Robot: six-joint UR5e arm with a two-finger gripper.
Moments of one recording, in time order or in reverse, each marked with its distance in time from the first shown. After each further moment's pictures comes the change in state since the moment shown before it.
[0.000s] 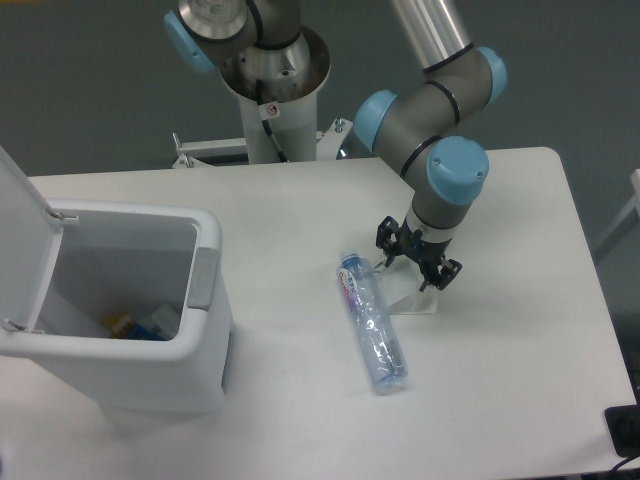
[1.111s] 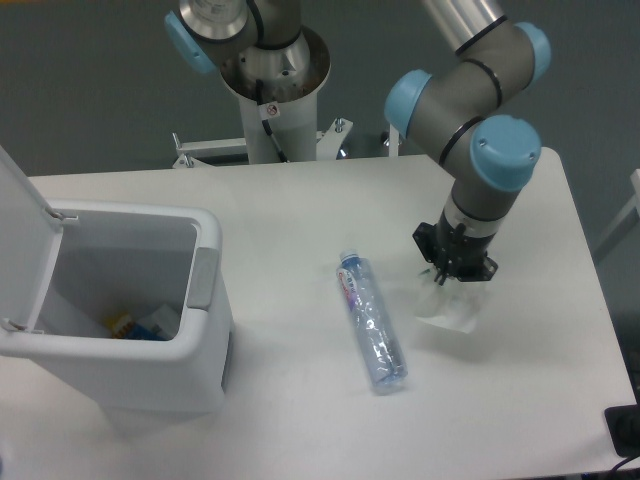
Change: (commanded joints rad) arm 0.011 0.008 0.294 -0.186 -0.114 -0.208
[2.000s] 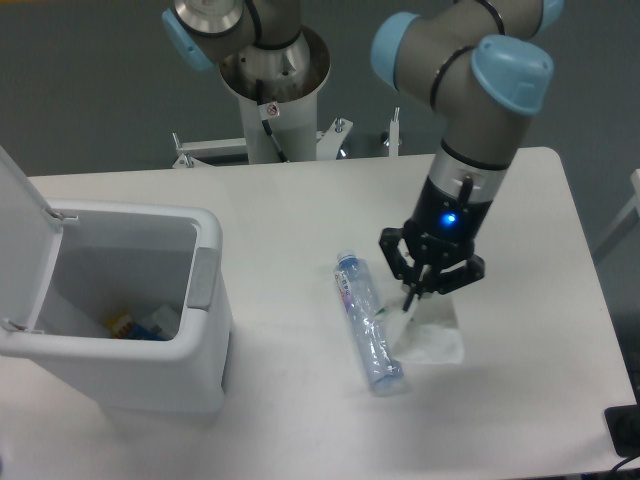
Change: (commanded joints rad) arm -0.087 0.129 0.084 0.012 -0.392 -0.346
